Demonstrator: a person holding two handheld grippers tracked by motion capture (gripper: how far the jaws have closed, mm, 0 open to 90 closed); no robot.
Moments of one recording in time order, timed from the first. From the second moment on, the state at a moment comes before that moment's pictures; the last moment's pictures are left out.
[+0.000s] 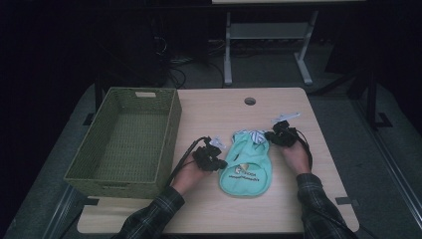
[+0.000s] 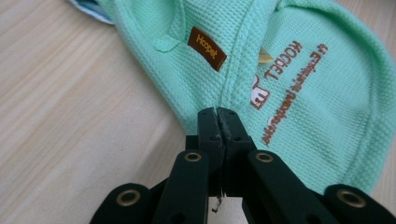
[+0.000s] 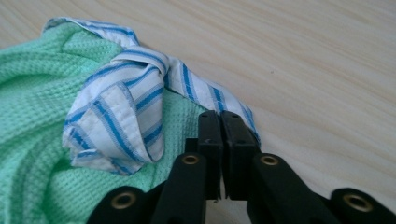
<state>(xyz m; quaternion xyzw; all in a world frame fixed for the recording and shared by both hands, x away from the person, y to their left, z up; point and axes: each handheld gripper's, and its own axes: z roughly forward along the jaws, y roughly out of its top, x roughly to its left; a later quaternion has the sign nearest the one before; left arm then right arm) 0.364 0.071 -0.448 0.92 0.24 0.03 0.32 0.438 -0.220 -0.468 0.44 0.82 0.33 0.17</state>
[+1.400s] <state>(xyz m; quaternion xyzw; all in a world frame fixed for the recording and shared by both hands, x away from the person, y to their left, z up) 0.384 0.064 -0.458 0.92 0.23 0.05 0.31 0.346 -0.215 -0.466 0.39 0.85 0.34 0.10</state>
